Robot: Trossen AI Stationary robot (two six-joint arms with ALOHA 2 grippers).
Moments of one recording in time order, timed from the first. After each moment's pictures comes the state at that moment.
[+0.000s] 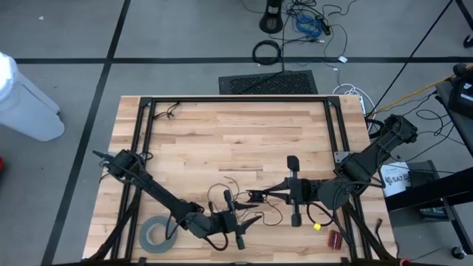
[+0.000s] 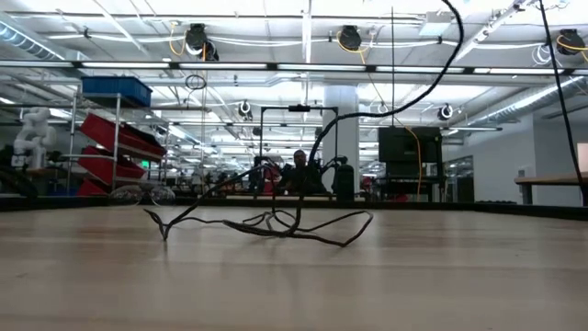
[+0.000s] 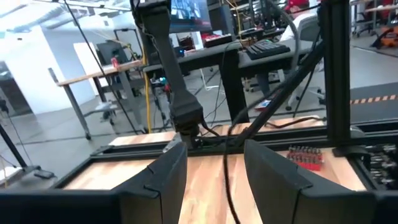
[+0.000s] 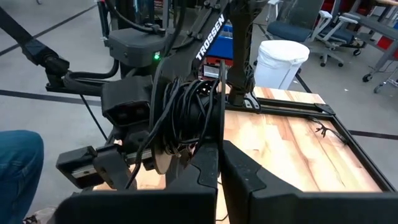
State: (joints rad) left arm -0.62 1.99 1.26 0.83 -0.85 0.30; right arm 0.66 1.34 1.35 -0.38 0.65 0.15
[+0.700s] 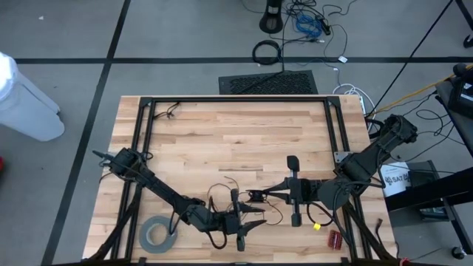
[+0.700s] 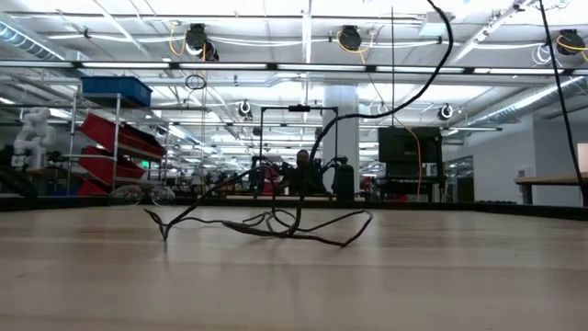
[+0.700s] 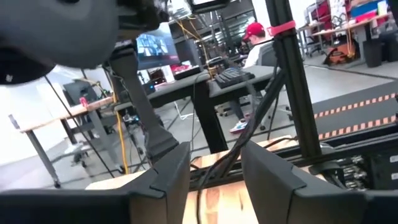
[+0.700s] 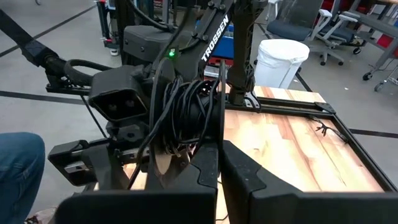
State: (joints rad) left arm -0.57 1.99 1.26 0.93 -0.63 0.44; right arm 0.66 1.34 1.35 -0.38 0.65 0.16
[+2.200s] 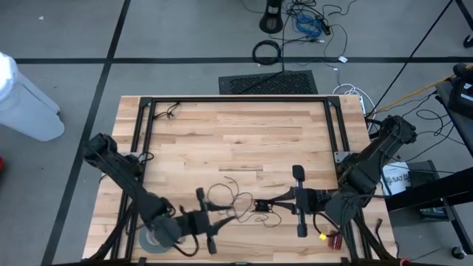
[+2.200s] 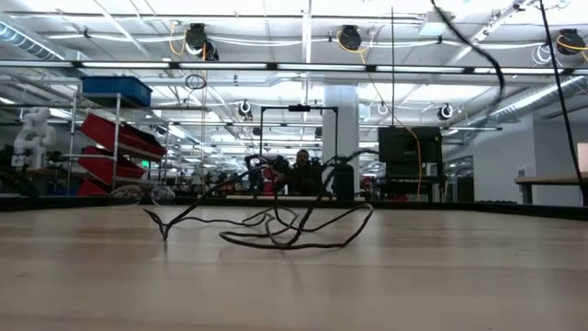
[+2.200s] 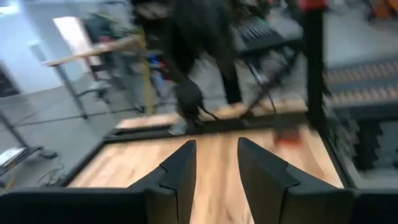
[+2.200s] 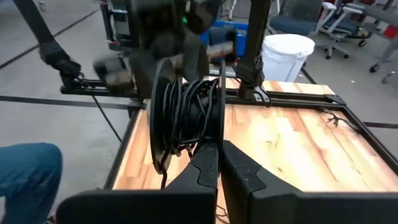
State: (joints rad) left arm -0.75 1.67 1.25 0.30 -0.98 0.12; right arm 0.76 1.36 1.35 -0.40 0.73 0.26
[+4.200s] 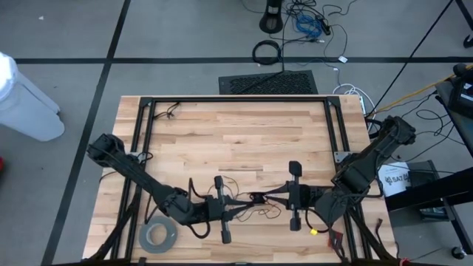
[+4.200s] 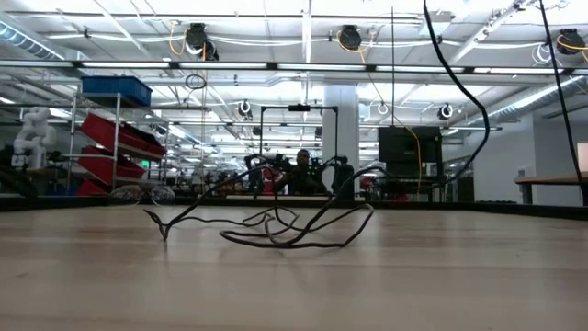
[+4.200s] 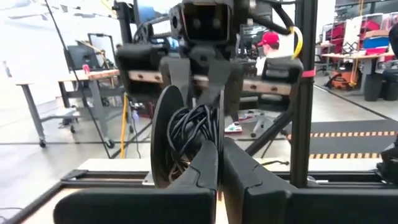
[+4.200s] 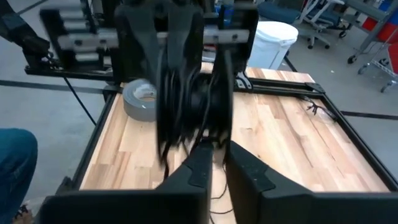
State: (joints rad) left arm -0.59 1.72 1.25 0.64 -0.71 0.19; right arm 0.71 1.38 1.35 -0.46 0.74 0.26
